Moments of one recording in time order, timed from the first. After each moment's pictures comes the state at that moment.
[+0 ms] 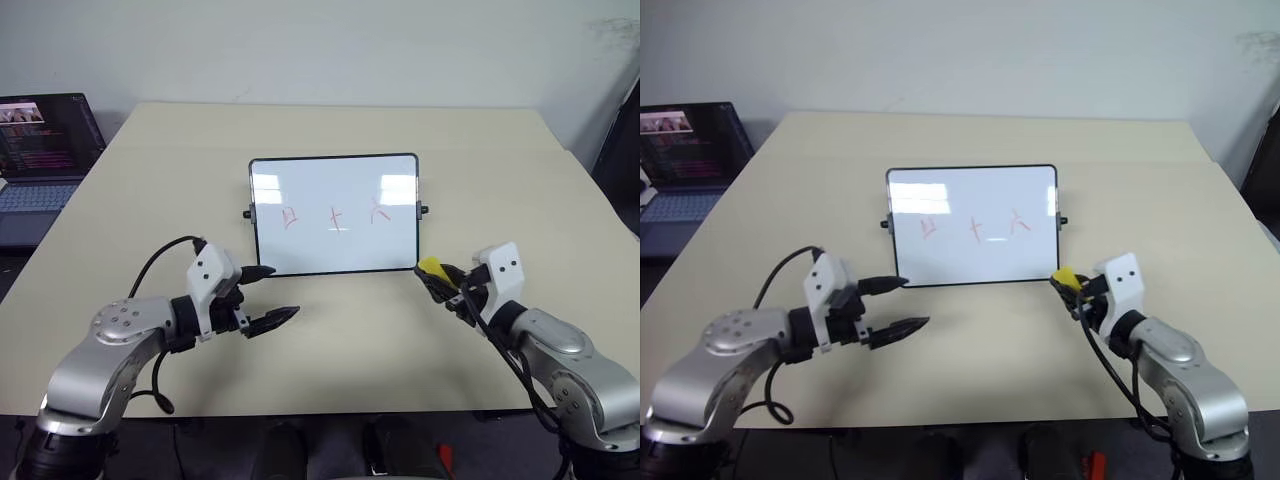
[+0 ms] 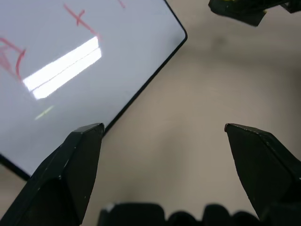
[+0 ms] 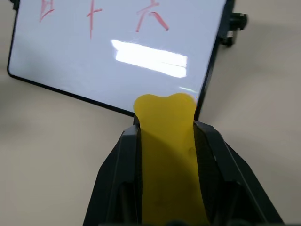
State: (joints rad) left arm -0.05 0.76 0.13 -0.46 -0.49 0.61 -0.86; right arm -0.11 -0.44 -0.08 -0.61 0.45 0.87 0.35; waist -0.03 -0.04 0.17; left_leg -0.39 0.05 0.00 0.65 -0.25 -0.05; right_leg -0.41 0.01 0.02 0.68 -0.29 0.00
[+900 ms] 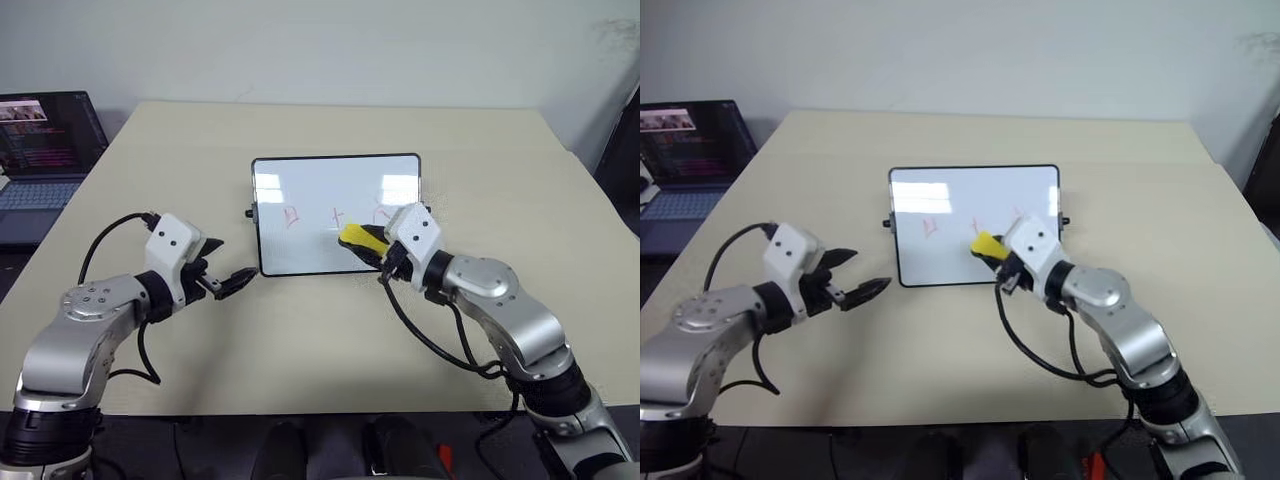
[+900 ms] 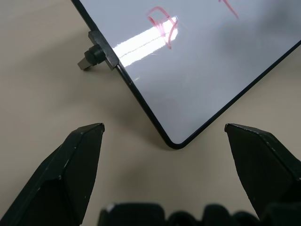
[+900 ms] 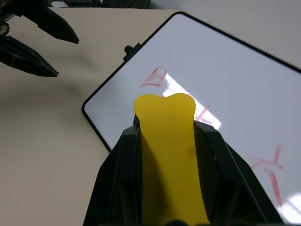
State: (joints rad) left arm -0.17 0.80 0.20 -0.33 -0.42 0.70 -0.68; right arm -0.51 -0.42 0.30 -0.41 0.18 0.62 0.50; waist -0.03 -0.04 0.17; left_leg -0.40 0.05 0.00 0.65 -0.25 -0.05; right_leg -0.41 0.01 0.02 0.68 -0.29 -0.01
